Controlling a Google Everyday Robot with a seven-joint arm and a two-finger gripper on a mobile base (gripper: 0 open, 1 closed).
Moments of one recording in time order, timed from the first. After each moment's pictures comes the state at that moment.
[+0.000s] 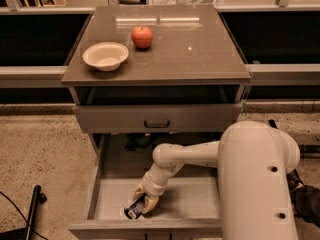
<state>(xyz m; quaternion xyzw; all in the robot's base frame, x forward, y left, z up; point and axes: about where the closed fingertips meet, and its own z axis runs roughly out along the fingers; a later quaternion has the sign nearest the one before) 0.467 0.067 0.352 -0.85 0.44 0.26 0.13</state>
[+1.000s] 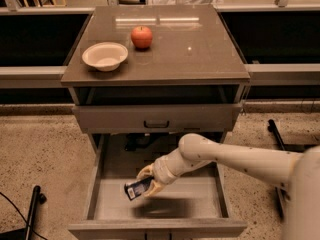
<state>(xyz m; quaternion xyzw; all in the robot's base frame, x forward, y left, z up) 0.493 0.060 0.465 -0.77 0.49 0.27 0.29</state>
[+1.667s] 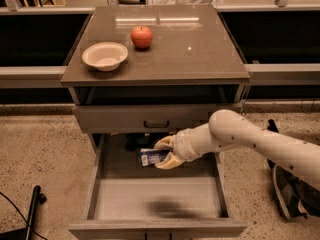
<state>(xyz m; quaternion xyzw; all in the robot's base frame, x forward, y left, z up) 0.532 -0.003 0.601 -0.70 0.58 0.22 0.36</state>
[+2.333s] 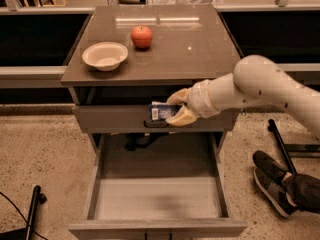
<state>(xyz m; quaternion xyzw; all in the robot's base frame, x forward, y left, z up) 0.586 -0.046 0.756 -0.67 0.61 0.15 0.40</state>
